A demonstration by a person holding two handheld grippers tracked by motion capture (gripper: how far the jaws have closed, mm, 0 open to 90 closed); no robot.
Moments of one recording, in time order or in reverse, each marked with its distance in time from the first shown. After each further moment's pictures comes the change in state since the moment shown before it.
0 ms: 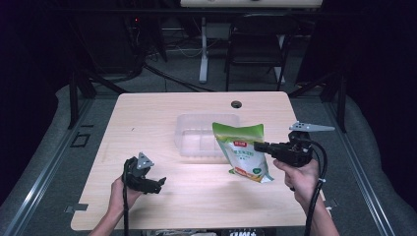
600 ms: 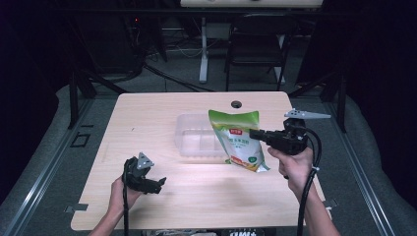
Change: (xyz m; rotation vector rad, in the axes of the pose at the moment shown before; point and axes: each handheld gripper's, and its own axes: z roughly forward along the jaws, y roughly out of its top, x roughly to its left) left arm 0.000 0.000 0.000 -0.002 -0.003 0.004; right arm 0.008 0.029 0.011 -0.032 -0.023 -0.023
